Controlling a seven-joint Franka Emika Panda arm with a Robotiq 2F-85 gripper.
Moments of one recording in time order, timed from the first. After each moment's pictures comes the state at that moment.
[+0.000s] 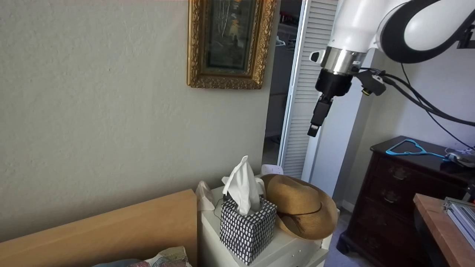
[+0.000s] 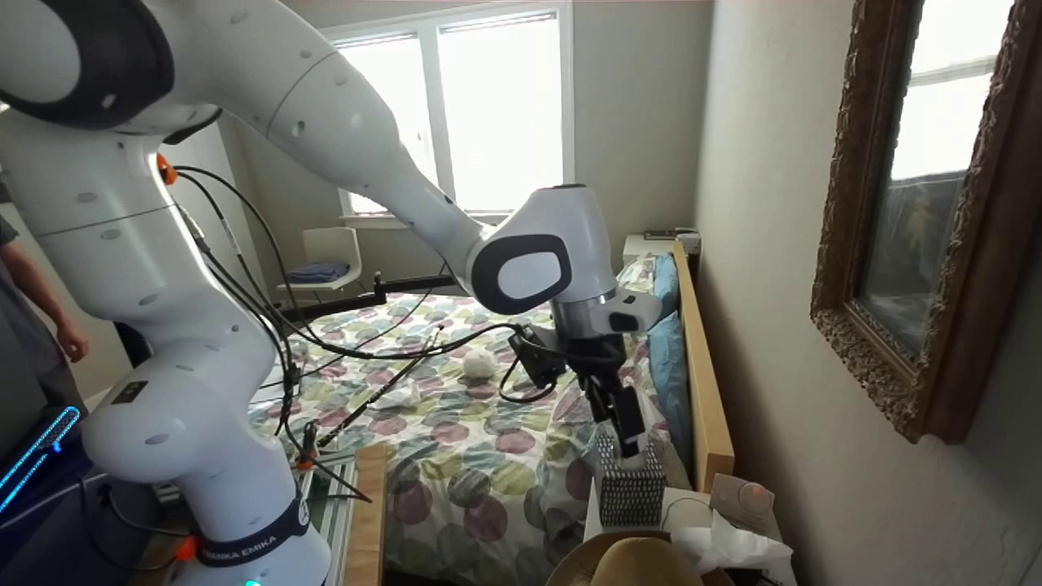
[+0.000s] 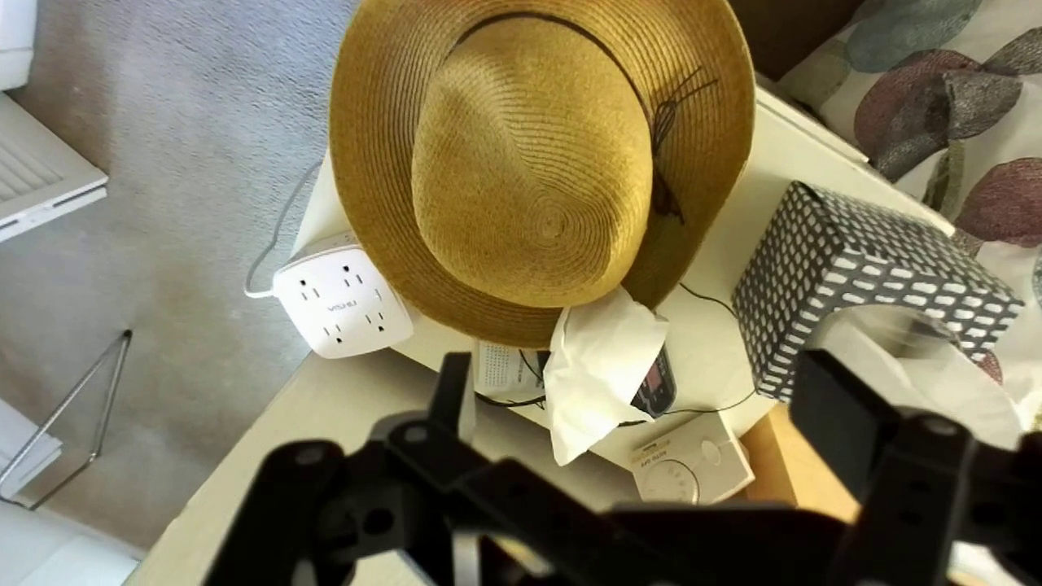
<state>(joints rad) -0.10 -0.13 -0.01 -2.51 -0.27 2.56 0.10</state>
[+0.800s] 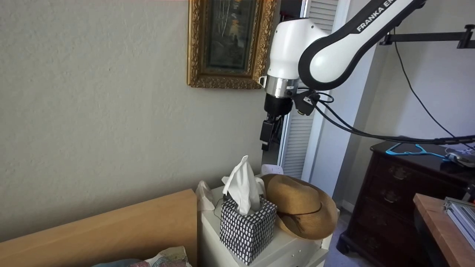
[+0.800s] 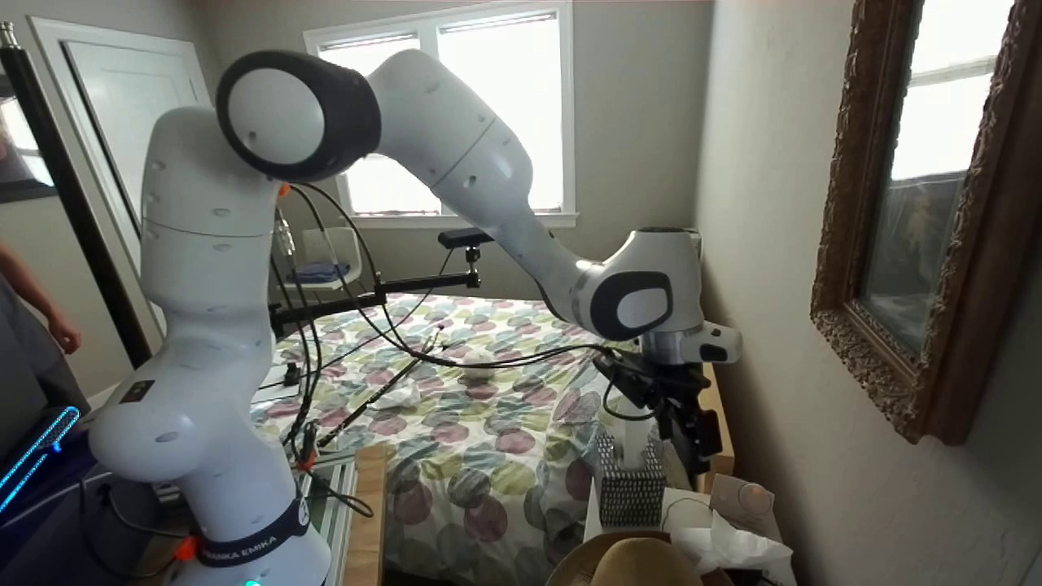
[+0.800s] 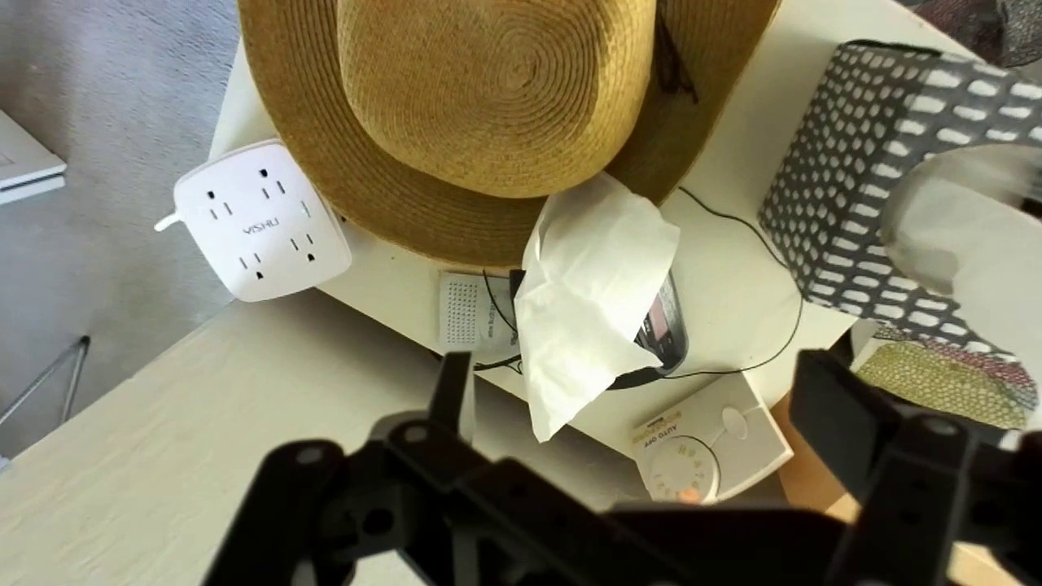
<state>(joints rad) -0.04 0.34 -0.03 -2.07 -0.26 2.51 0.14</state>
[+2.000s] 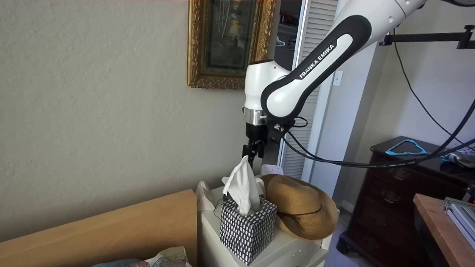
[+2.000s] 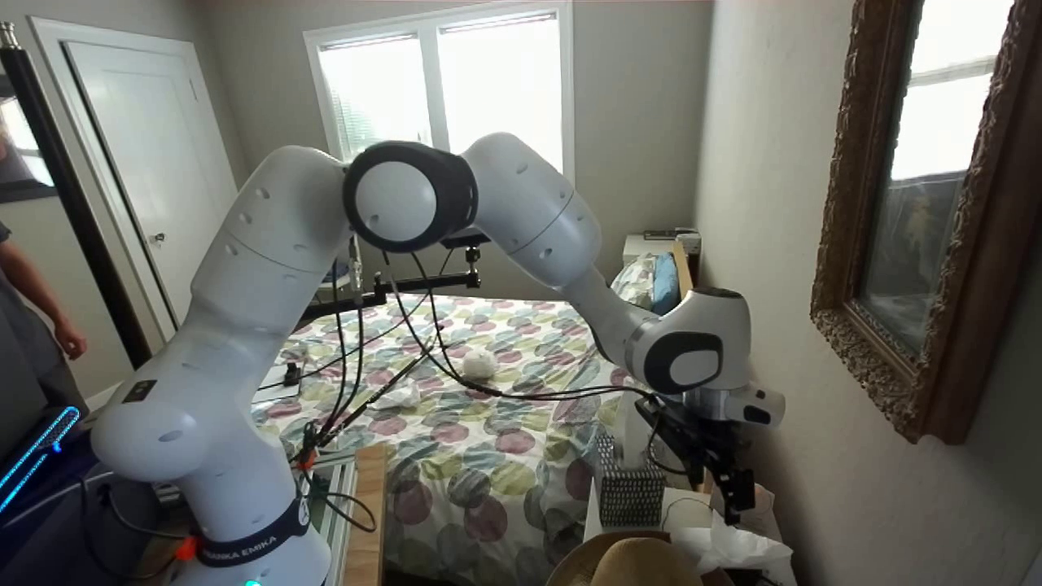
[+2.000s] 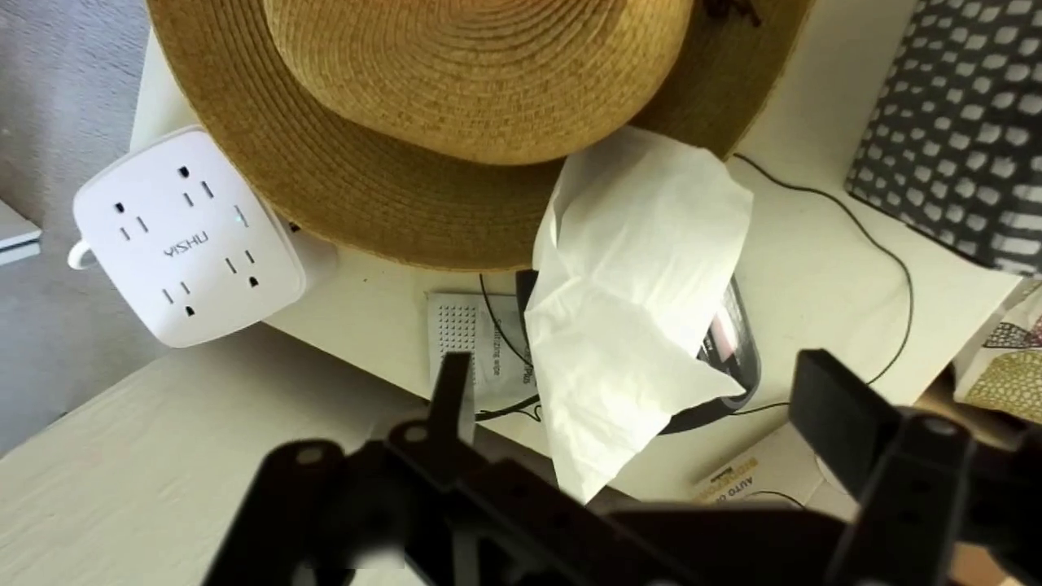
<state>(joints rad) -0.02 0.67 -0.08 -1.77 -0.18 2.47 0.13</state>
